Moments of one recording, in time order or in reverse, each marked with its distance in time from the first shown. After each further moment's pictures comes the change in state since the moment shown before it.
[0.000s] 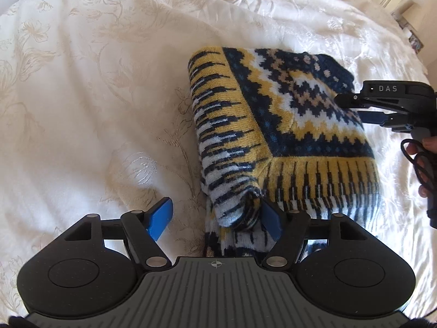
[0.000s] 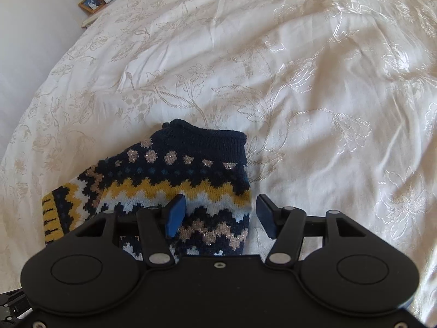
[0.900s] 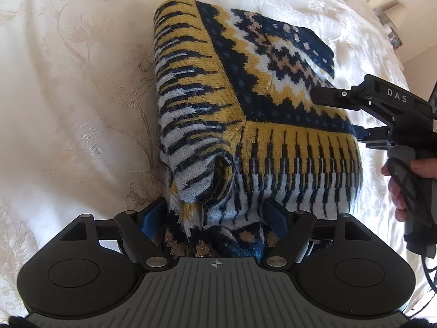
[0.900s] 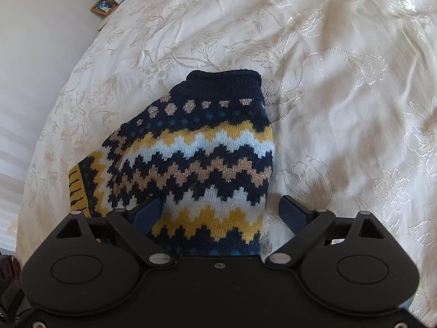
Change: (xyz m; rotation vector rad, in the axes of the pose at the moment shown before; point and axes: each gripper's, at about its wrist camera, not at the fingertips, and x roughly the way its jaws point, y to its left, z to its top) left arm 0.039 0.006 0.007 -0.036 0.114 -0.179; right arm 0.009 -0.010 -0.035 0.088 0.072 0.165
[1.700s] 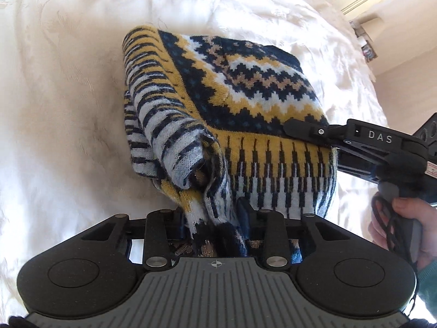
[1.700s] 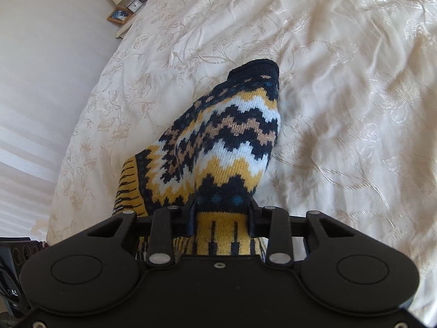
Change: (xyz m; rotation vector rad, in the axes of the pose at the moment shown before) left arm -0.030 -0.028 -0.003 -0.042 -0.022 -0.142; right arm -0.081 -0.006 -0.050 0.032 -0.006 0.093
